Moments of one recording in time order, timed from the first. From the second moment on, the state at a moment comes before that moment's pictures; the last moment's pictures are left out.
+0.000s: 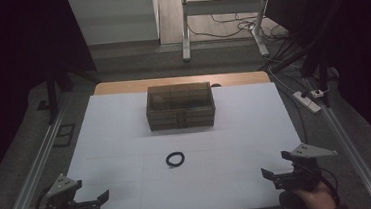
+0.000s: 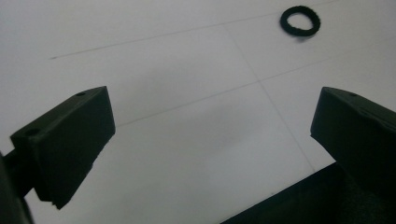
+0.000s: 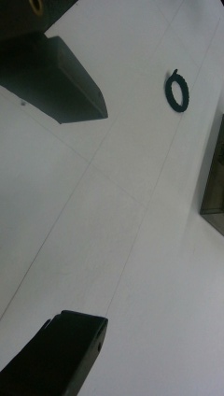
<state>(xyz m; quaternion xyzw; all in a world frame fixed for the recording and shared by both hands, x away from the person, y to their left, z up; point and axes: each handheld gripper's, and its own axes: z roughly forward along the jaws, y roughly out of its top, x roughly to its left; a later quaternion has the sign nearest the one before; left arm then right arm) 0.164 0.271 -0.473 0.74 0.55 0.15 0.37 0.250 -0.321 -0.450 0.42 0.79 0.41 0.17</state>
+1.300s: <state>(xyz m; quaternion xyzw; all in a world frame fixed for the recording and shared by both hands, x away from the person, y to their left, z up) 0.207 0.199 -0.468 0.77 0.49 0.15 0.38 0.251 -0.320 -0.450 0.41 0.80 0.41 0.16</state>
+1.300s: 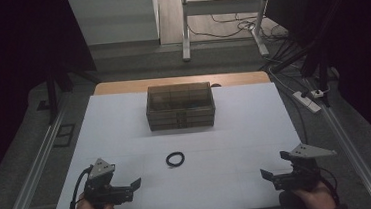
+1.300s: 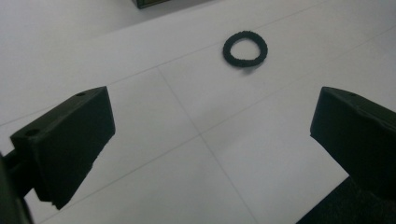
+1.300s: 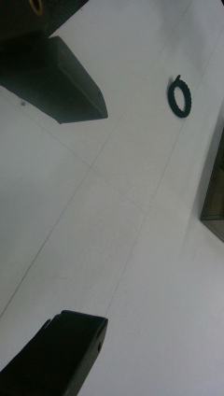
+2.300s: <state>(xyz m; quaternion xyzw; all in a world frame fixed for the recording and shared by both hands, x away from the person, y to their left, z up) 0.266 0.132 -0.475 0.80 0.46 0.16 0.35 0.252 -0.319 -0.450 0.40 0.80 0.41 0.16</state>
